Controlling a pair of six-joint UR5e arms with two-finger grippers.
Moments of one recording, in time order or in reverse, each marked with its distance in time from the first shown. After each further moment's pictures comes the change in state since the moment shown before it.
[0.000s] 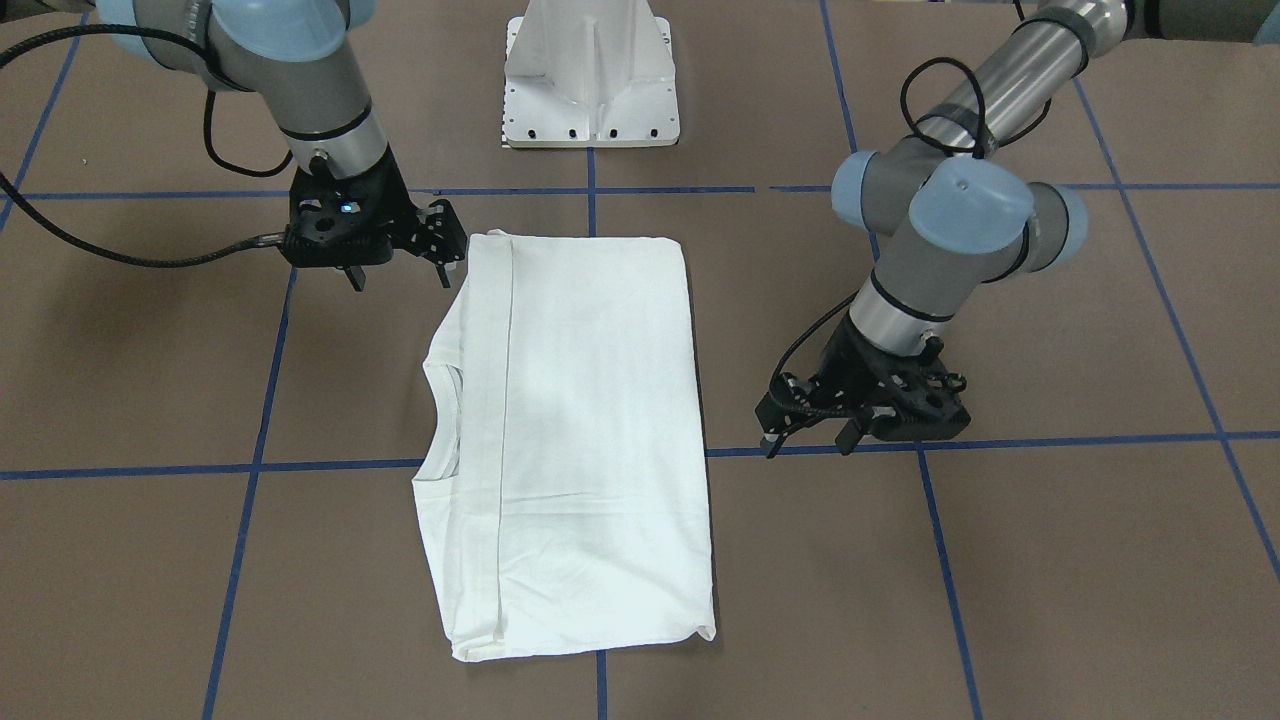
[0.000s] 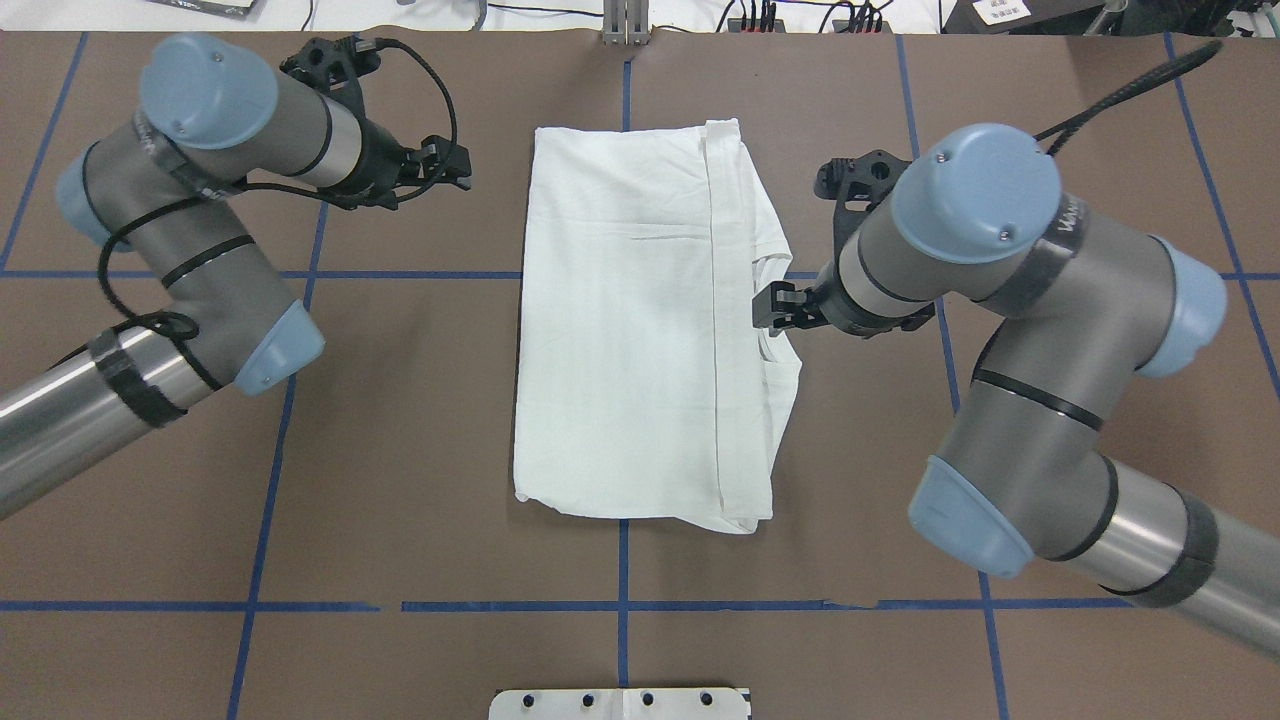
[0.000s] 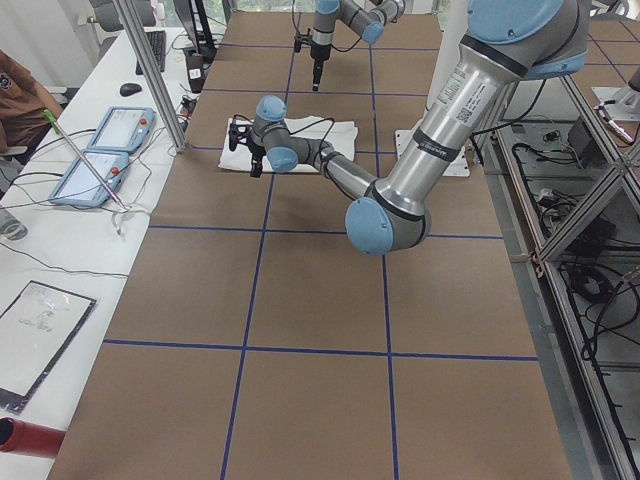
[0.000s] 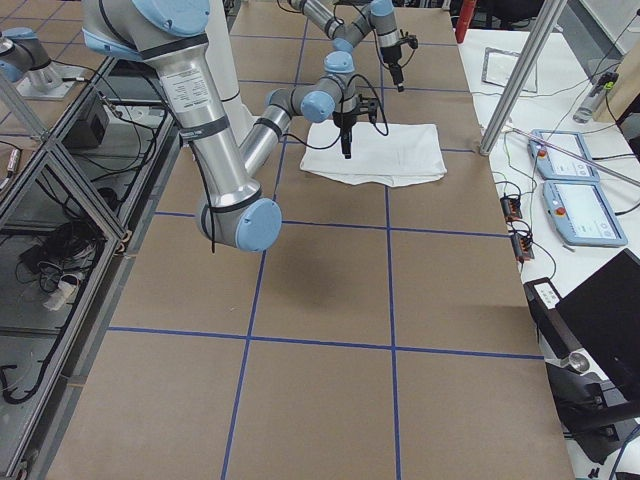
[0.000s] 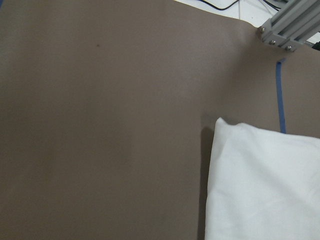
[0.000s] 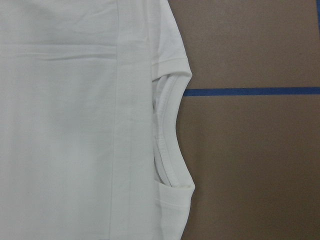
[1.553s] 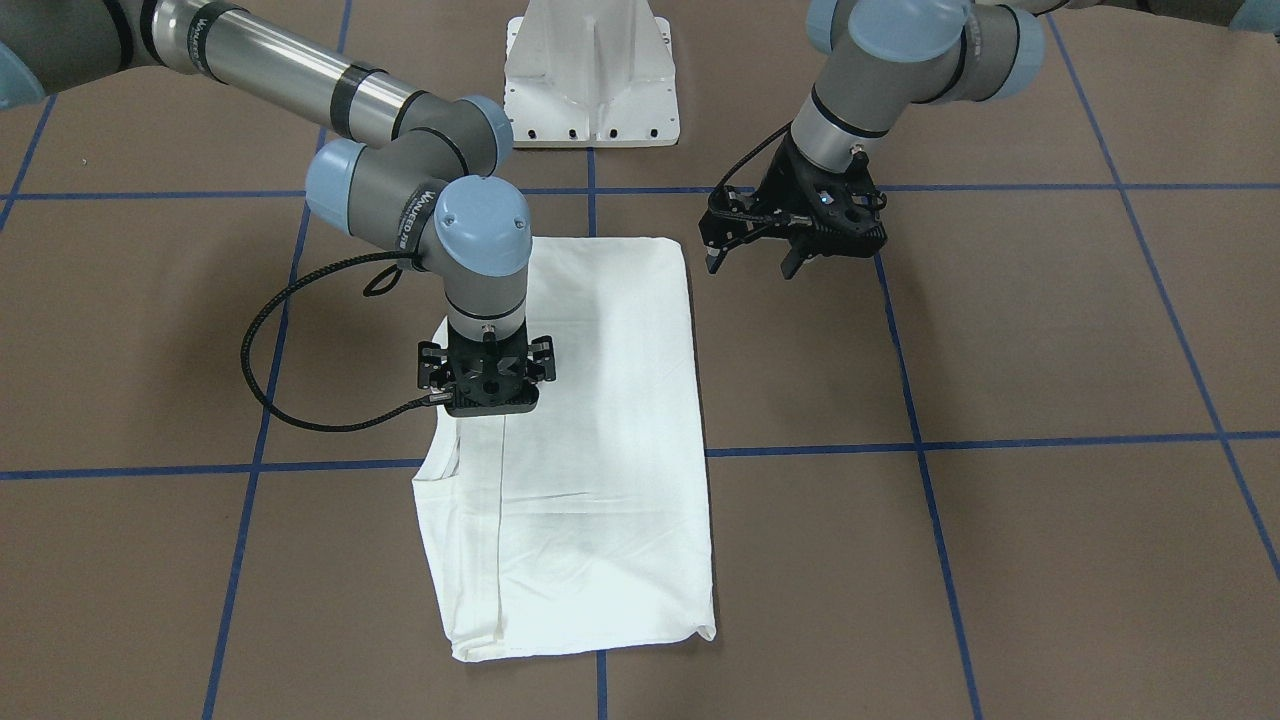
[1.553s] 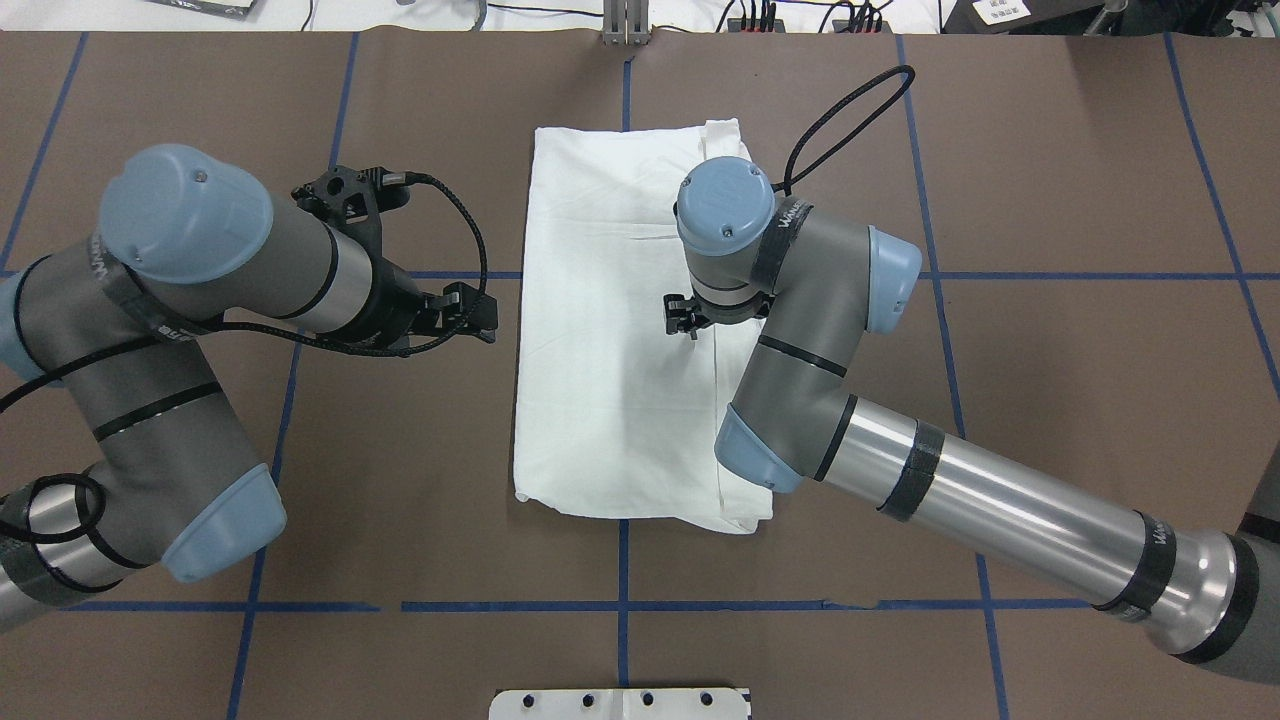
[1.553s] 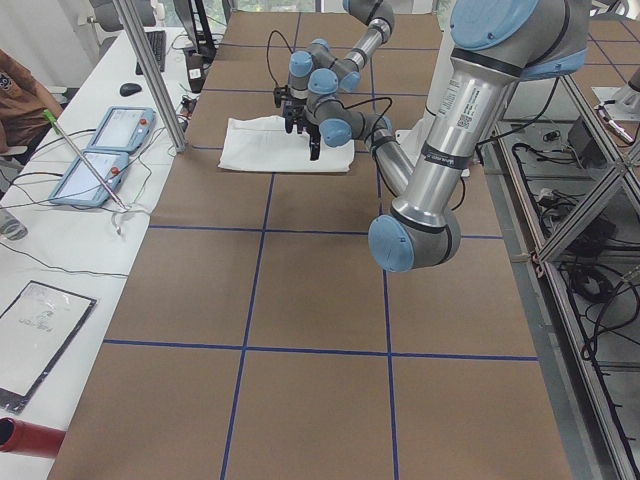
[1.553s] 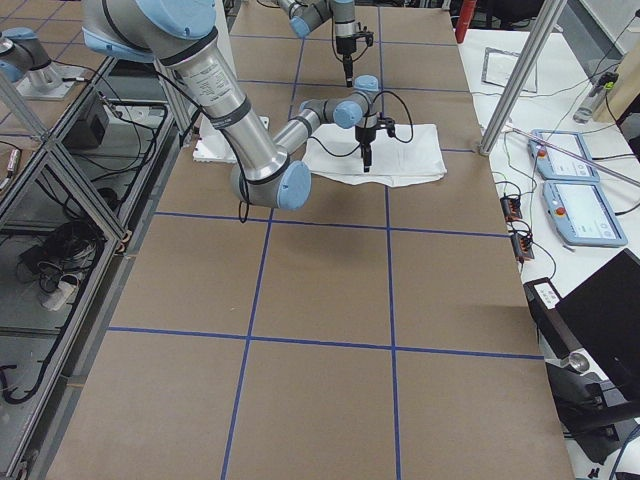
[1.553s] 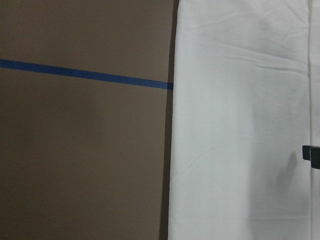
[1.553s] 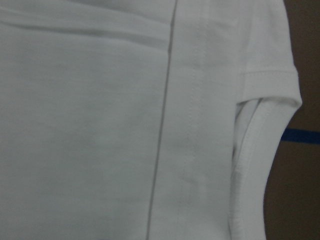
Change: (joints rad) left arm 0.172 0.094 -0.345 0.296 -0.037 -0.030; right arm -0.053 0.262 -0.534 0.091 -0.042 -0.127
